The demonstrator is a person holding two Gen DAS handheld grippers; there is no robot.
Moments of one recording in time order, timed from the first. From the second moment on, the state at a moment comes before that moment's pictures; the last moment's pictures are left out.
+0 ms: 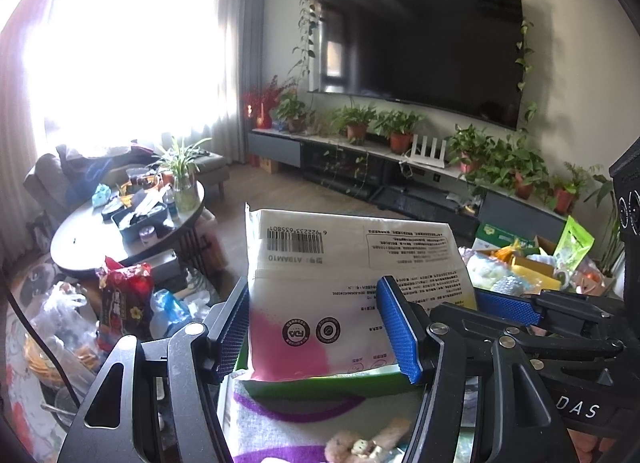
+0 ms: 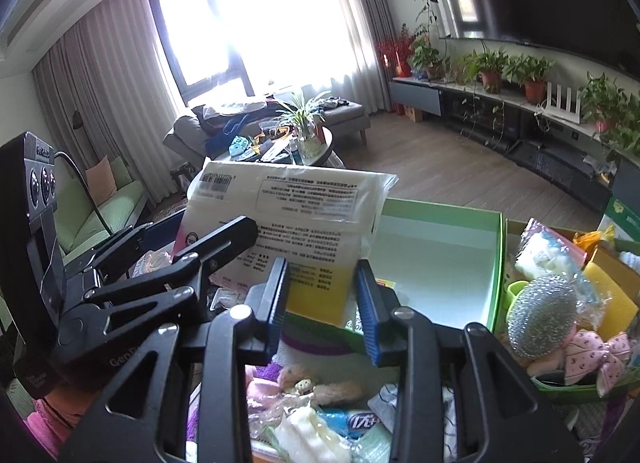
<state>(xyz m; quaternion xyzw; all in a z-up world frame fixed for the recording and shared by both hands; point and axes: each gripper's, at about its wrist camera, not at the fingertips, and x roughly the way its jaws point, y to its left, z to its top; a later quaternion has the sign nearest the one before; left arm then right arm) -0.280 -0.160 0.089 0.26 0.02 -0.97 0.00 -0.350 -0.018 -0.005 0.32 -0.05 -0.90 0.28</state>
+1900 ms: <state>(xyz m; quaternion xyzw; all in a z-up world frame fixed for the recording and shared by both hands) -0.322 -0.186 0.025 0.35 0.04 -0.94 0.01 -0.397 -0.052 -0.065 0.42 -0.01 -0.87 0.25</state>
